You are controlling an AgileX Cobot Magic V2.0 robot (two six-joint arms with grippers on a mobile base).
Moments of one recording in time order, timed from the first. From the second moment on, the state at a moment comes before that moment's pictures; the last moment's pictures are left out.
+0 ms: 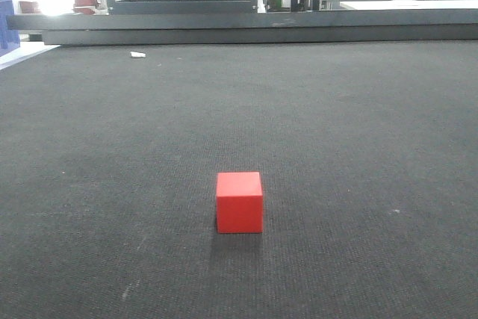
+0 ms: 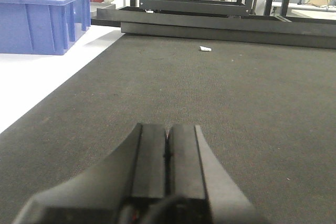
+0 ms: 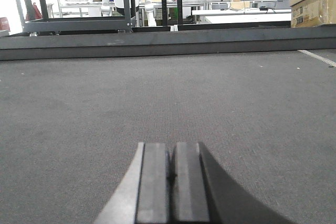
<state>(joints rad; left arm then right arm) 0.00 -0.01 0.03 -0.05 0.03 0.01 -0.05 -0.01 0.03 0.05 0.00 0.05</state>
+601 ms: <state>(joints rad) 0.00 -0.01 0.03 -0.05 0.03 0.01 -0.05 -0.01 0.03 0.05 0.00 0.05</state>
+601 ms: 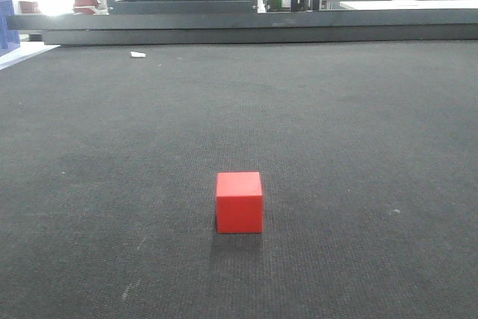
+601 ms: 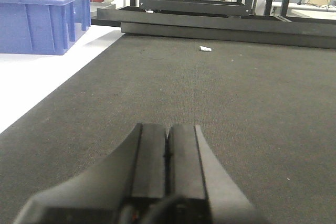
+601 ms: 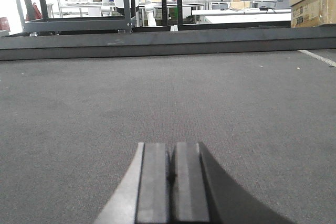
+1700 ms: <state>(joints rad) 0.00 -0.01 0.03 -0.05 0.03 0.01 0.05 0.17 -0.23 0.08 0.32 0.05</state>
